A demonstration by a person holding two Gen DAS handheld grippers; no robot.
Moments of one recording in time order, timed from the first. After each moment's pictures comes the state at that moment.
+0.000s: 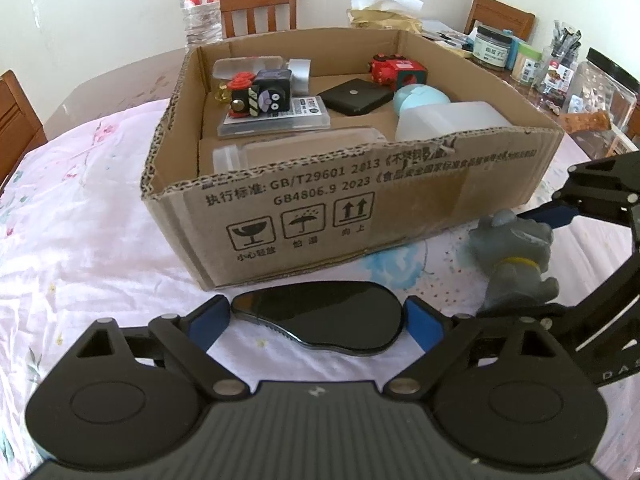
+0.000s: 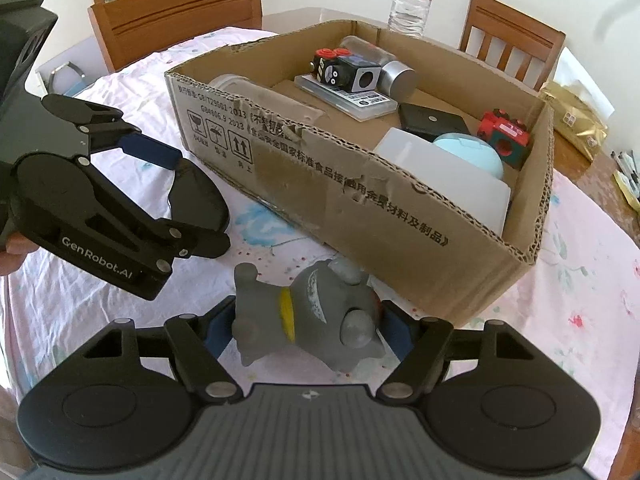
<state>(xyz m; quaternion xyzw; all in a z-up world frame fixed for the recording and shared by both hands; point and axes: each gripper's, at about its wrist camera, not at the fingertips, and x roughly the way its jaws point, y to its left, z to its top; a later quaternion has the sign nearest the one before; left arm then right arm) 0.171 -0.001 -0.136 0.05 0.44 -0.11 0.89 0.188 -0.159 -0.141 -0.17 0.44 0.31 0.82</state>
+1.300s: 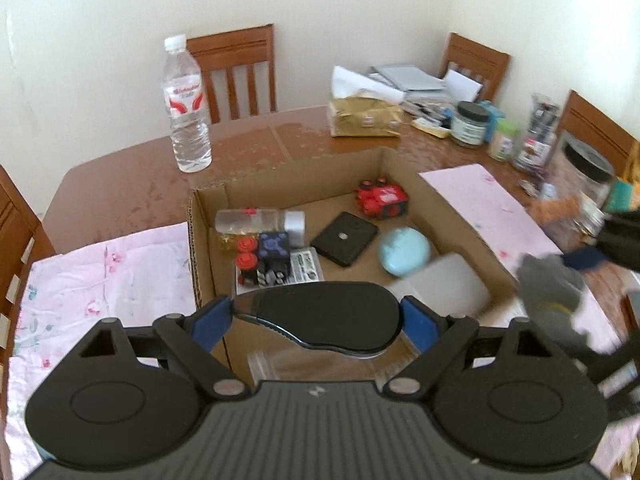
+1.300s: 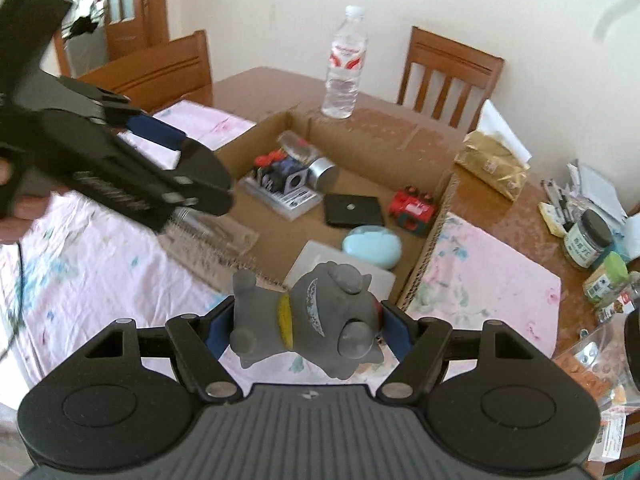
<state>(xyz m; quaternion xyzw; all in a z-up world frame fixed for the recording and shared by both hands) 0.234 0.001 -0.033 0.05 0.40 -0.14 0.91 0.193 -0.180 -0.032 -0.15 0.40 0.25 0.87</state>
